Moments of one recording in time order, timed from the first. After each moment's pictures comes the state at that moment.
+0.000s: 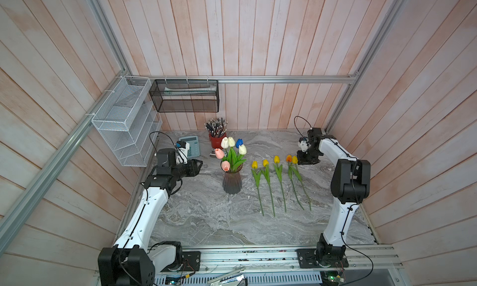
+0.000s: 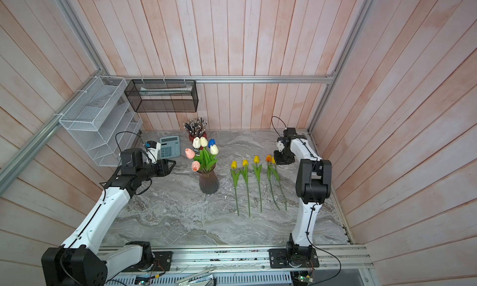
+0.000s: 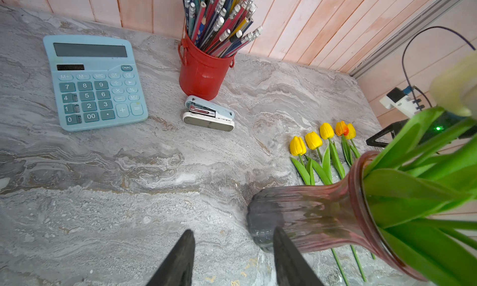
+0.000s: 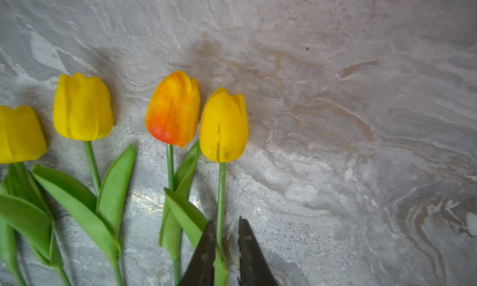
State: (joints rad) left arm -0.03 1.16 0.93 -0.40 0.41 -0.17; right arm -0.01 2.04 1.63 -0.90 -0.16 -0.07
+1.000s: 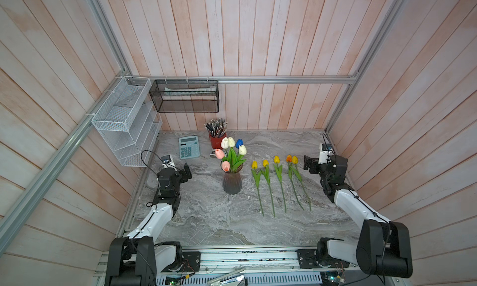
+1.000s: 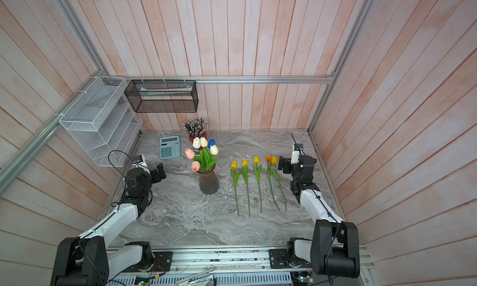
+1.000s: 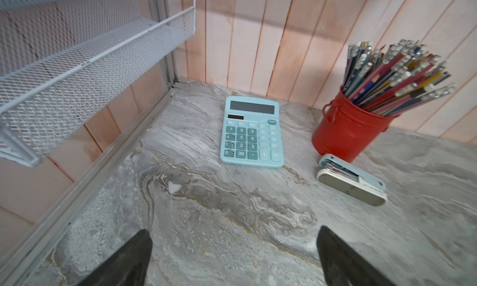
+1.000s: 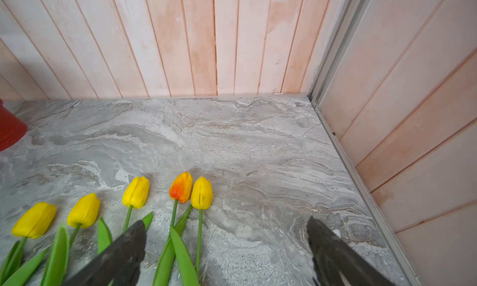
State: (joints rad) left arm 0.02 1.19 0.45 0.40 -0.16 -0.15; right arm -0.06 1.26 0.59 0.33 -0.06 -0.01
